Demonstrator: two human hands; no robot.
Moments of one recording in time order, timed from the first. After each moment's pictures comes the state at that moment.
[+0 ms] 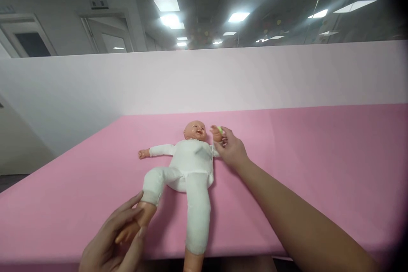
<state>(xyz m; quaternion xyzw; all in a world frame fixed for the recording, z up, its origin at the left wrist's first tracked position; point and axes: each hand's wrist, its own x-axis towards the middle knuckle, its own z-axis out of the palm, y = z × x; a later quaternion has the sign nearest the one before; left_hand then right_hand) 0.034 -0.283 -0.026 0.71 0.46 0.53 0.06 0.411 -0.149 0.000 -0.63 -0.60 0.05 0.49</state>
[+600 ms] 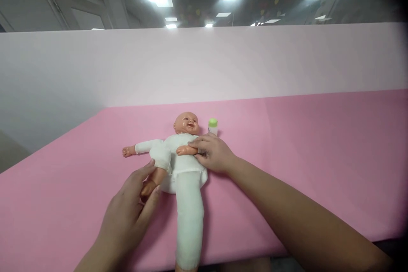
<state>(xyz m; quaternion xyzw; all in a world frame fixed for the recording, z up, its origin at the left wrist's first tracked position) 0.083 -0.204 0.006 0.81 0.49 0.33 0.02 0.387 -0.144 -0.008 -0.44 -0.80 0.00 0.39</state>
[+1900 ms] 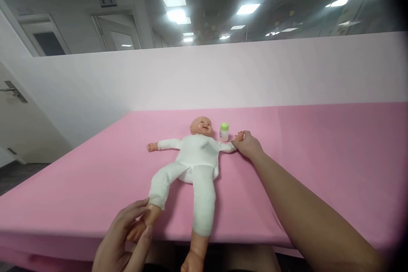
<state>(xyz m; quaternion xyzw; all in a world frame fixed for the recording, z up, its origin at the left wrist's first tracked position) 0.005 -0.302 -0.050 0.75 0.49 0.45 0.05 0.469 -0.134 -0.018 -0.78 -0.47 0.16 0.37</state>
